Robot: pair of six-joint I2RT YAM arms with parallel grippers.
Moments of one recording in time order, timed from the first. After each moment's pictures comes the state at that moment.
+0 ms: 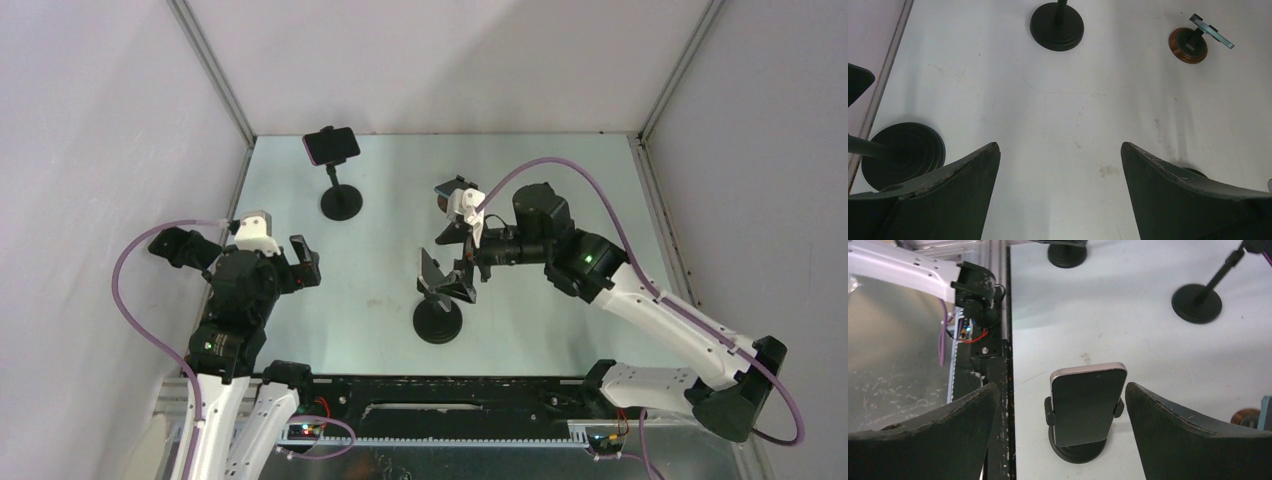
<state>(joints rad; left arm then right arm) -0.14 0.50 0.81 -0.72 -0.12 -0.21 0.85 1.15 1.16 -0.33 -0.56 -0.12</state>
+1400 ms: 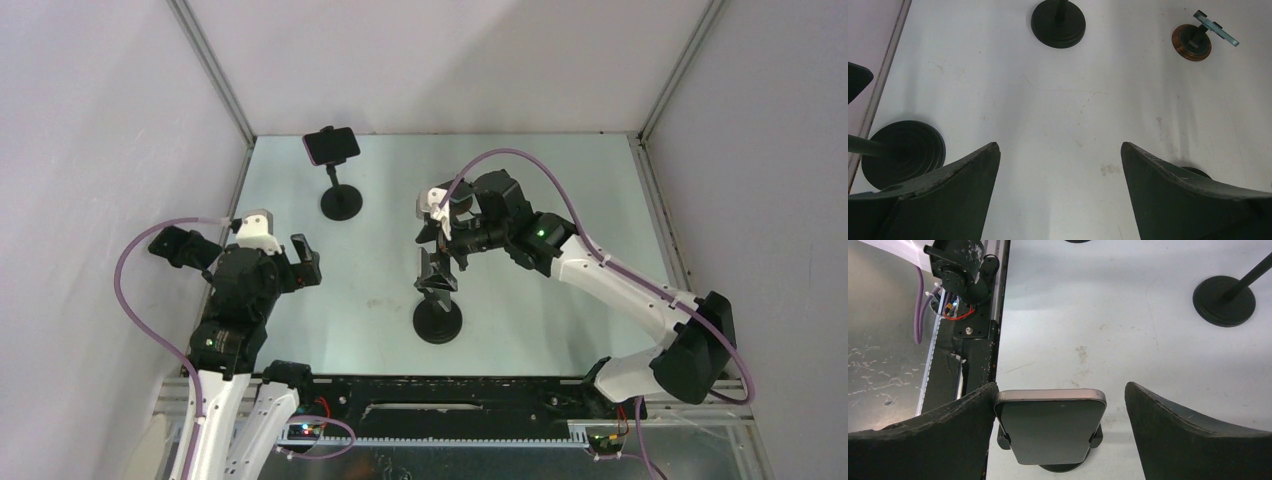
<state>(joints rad) -0.14 0.52 0.81 -0.72 -0.13 -0.21 0.79 1.40 1.24 -0.32 -0.72 -0.30</state>
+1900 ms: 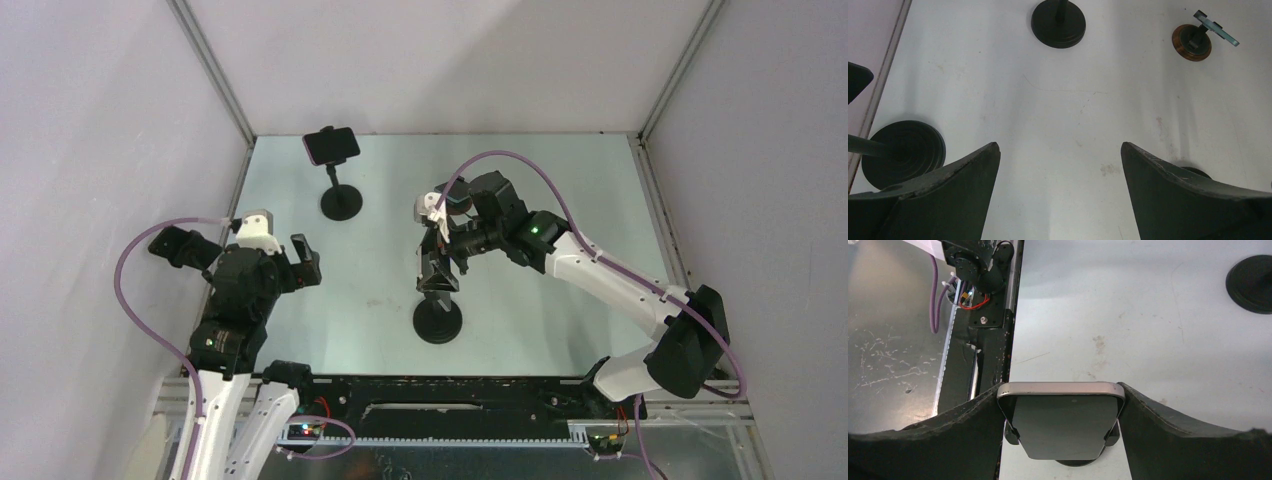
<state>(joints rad) -0.14 0.52 0.81 -0.72 -0.13 -0.21 0.78 1.44 1.24 -0.37 -0.79 -0.30</state>
